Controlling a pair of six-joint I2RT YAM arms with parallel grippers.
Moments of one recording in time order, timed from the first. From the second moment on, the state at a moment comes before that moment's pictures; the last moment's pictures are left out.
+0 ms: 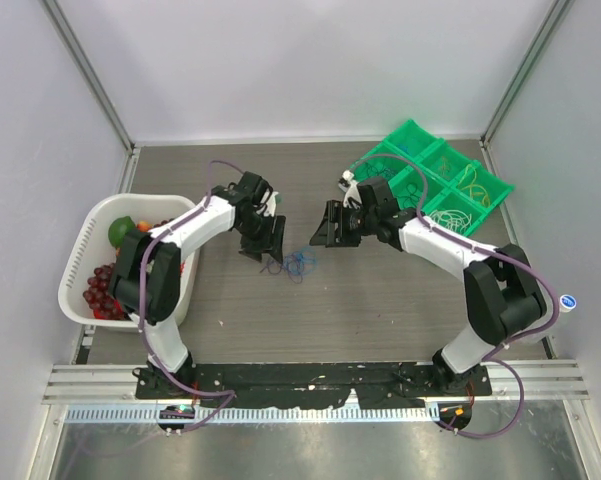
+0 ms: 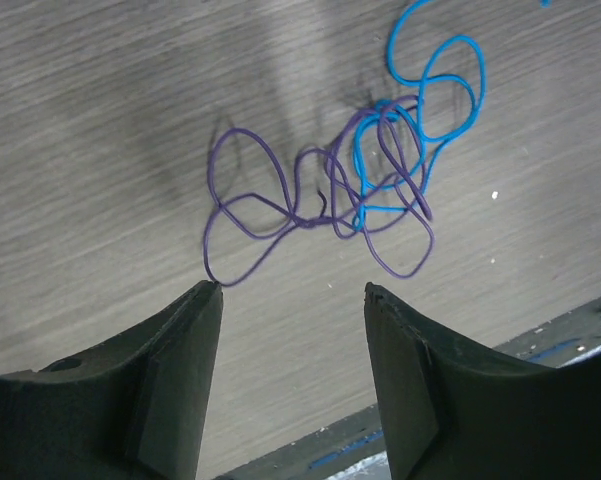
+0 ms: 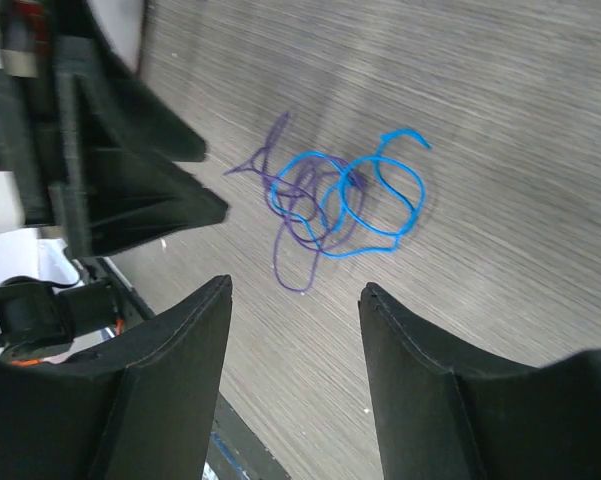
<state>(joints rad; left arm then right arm) -0.45 1.77 1.32 -0.79 0.27 -0.31 0.48 1.60 1.04 -0.19 -0.48 0.51</state>
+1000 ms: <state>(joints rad) -0.46 1.63 1.18 -0.72 0.35 -0.27 0.56 1.88 1.25 -0.25 -0.24 0.52</state>
